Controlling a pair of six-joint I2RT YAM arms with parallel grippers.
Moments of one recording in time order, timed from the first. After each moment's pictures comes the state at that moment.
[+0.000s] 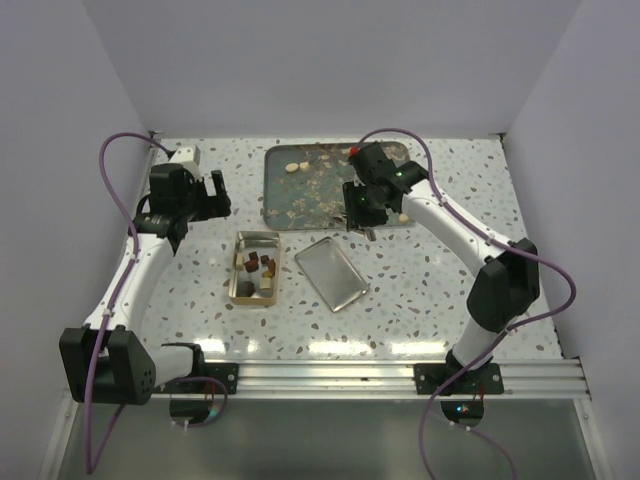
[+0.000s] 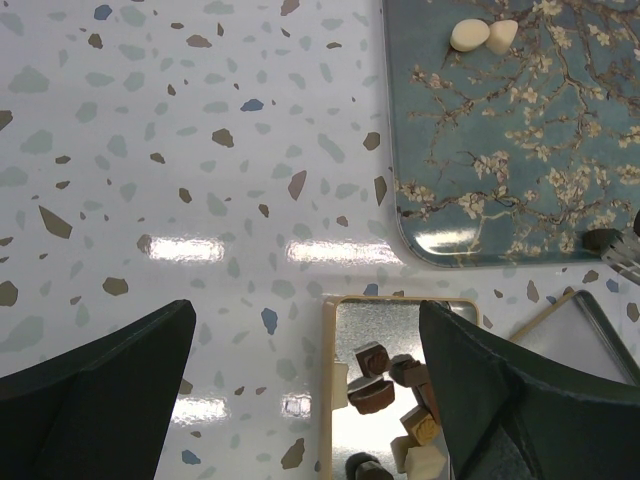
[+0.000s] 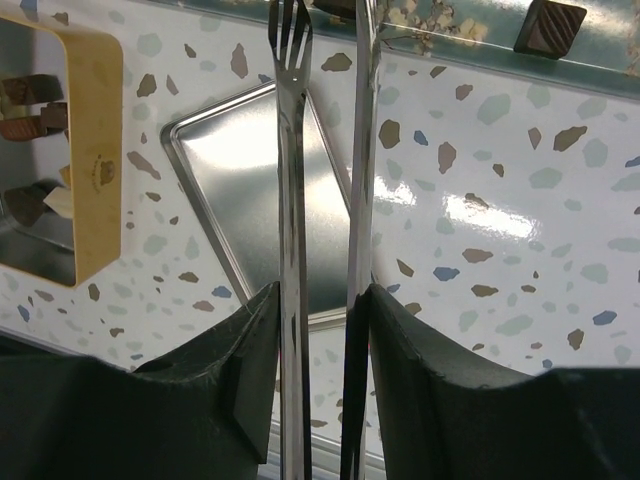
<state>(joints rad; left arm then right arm) -0.03 1.22 1.00 -0.37 0.04 -0.18 0.59 1.72 1.60 -0.94 0.01 0.41</state>
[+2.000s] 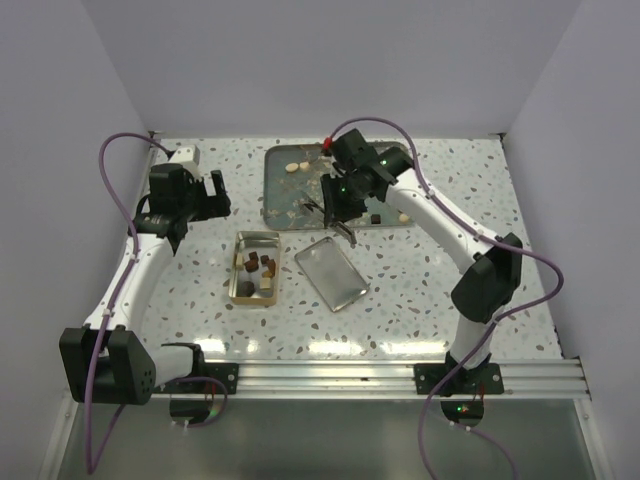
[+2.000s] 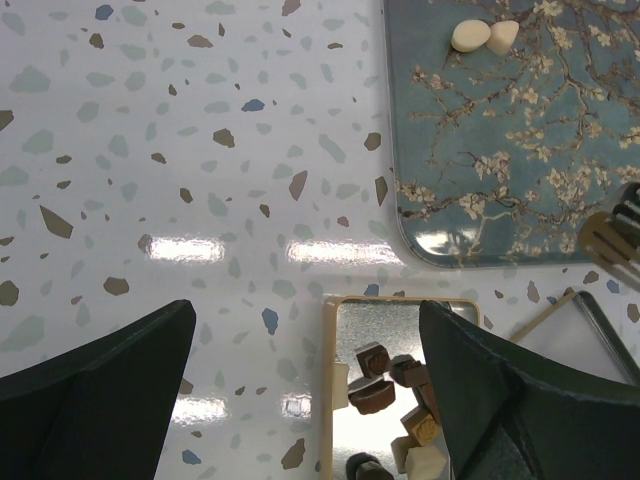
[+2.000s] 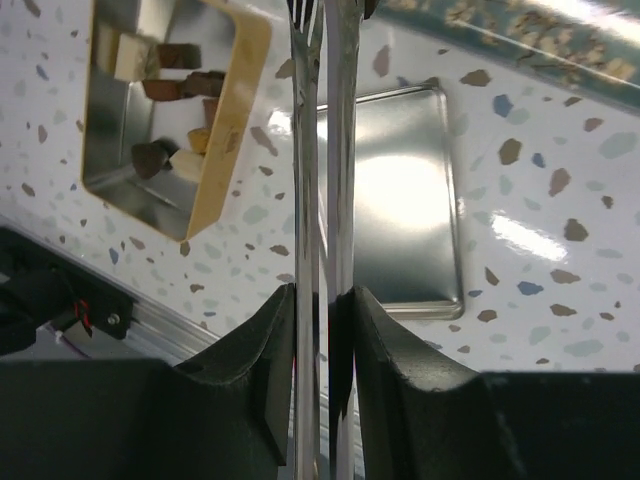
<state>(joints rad) -0.03 1.22 1.00 -0.37 0.04 -0.18 0.64 1.83 1.86 -1.06 -0.11 0.40</state>
